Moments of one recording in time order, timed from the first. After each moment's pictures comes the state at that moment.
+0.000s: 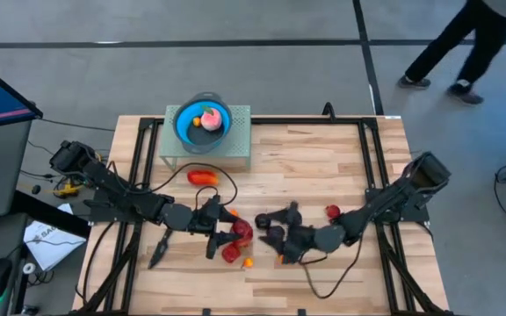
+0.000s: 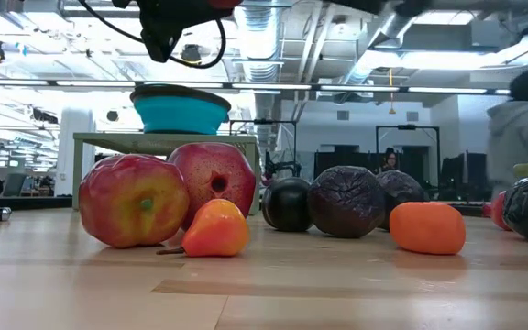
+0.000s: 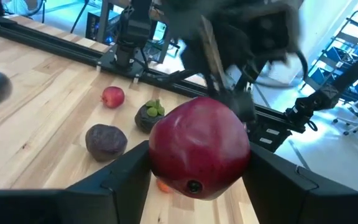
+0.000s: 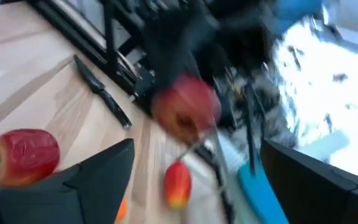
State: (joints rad) left arm -0.45 1.37 0.67 0.50 -0.40 -0.43; right arm 0.56 1.67 0.88 0.67 0.75 -0.78
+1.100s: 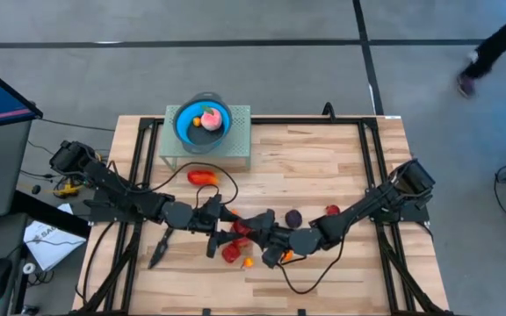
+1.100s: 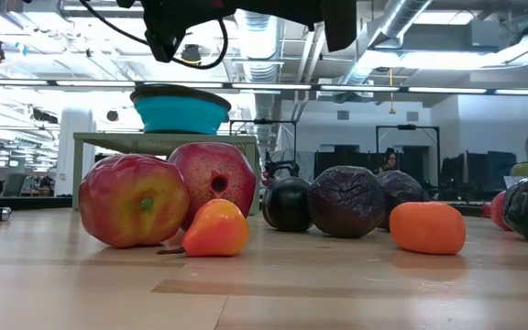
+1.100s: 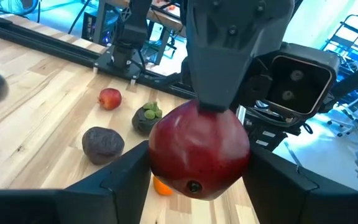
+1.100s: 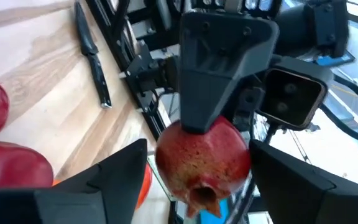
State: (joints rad) left arm -0.44 1.37 0.67 0.52 -0.37 -0.43; right arm 0.49 1.81 1.09 0.54 0.71 -1.15
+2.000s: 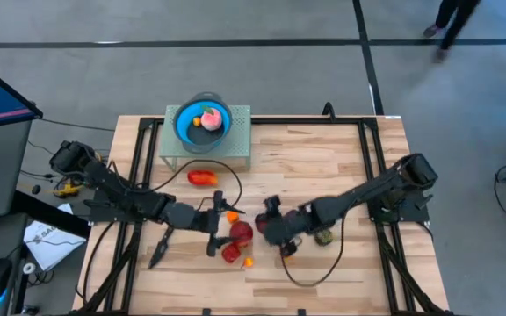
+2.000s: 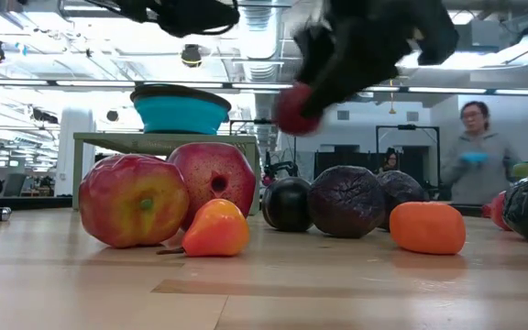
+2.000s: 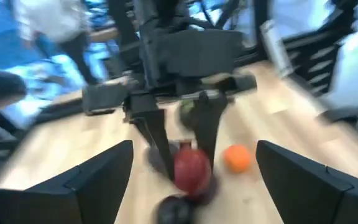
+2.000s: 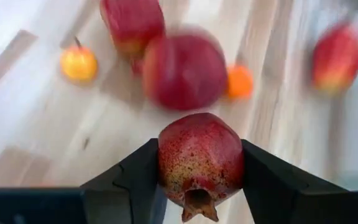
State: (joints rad) left arm -0.45 1.37 0.67 0.46 -0.44 0.19; right arm 0.34 1.74 1.19 -0.38 0.27 -0.19
